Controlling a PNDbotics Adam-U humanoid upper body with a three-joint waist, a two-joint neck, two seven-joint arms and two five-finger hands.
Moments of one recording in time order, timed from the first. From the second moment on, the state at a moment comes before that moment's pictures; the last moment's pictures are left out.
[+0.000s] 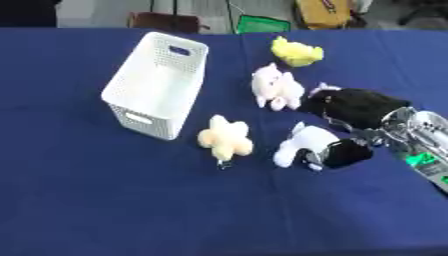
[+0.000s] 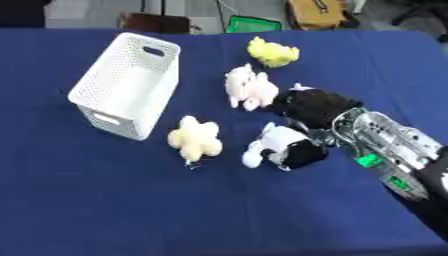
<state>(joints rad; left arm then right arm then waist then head) -0.32 0.54 0.24 -1.99 -0.55 -0.28 0.72 -0.42 -0.82 0.41 -1.84 0.98 0.16 0.68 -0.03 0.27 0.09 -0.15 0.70</state>
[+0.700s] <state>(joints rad) -0.32 0.53 0.24 -1.99 -0.55 -0.28 0.73 -0.44 -0.78 0.41 -1.73 0.98 0.14 0.73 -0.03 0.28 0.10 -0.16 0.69</state>
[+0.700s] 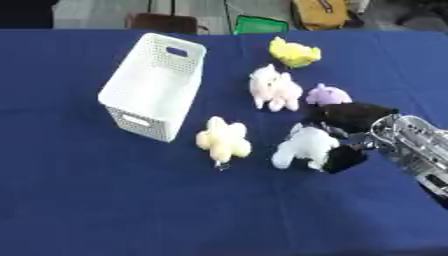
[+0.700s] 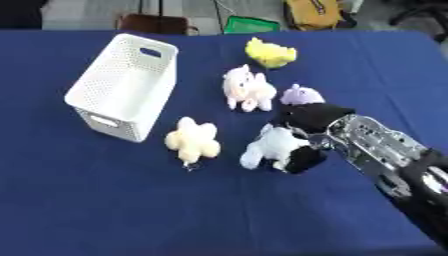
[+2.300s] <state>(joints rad) -0.33 0.53 0.24 -1.99 -0.55 -0.29 0.75 -0.47 -0.76 0.43 -1.67 1.02 0.12 0.65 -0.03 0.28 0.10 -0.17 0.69</state>
